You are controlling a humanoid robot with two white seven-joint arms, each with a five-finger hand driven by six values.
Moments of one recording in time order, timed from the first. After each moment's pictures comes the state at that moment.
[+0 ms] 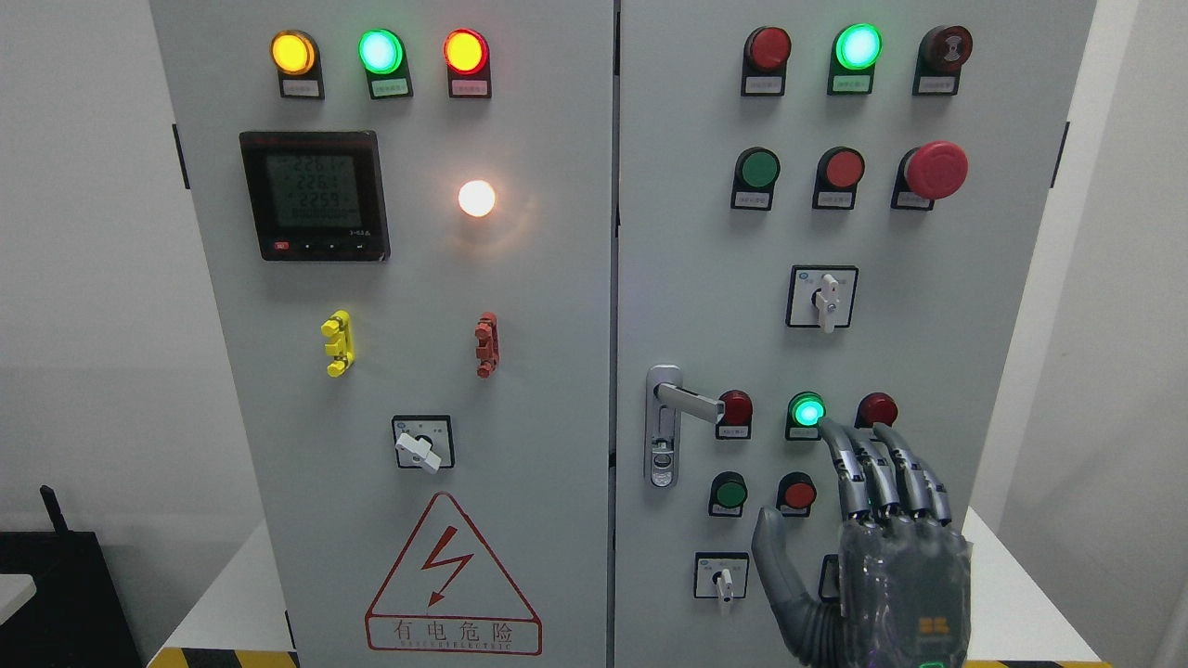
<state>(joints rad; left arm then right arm) 0.00 -0.09 0.00 0.00 0.00 -0.09 0.00 -0.22 0.15 0.10 -1.93 1.35 -0.01 -0.35</state>
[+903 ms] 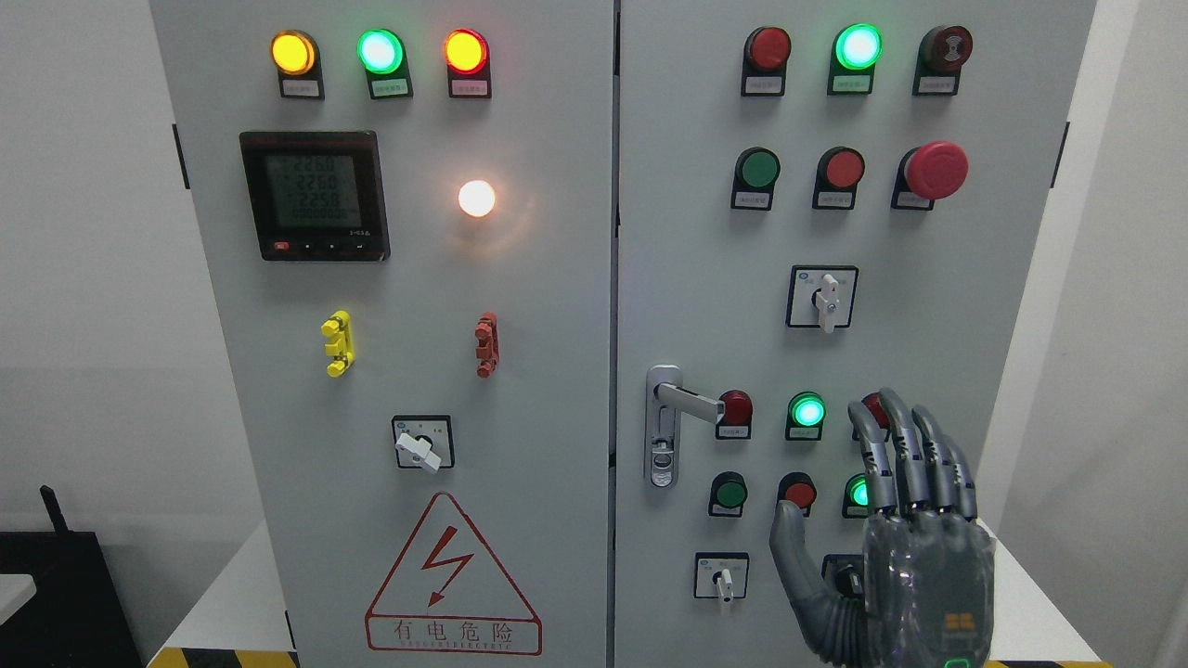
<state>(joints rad) 0.00 -0.09 0.00 0.00 0.00 -0.09 0.00 -0.22 0.15 0.07 -1.95 1.32 -0.03 -0.34</state>
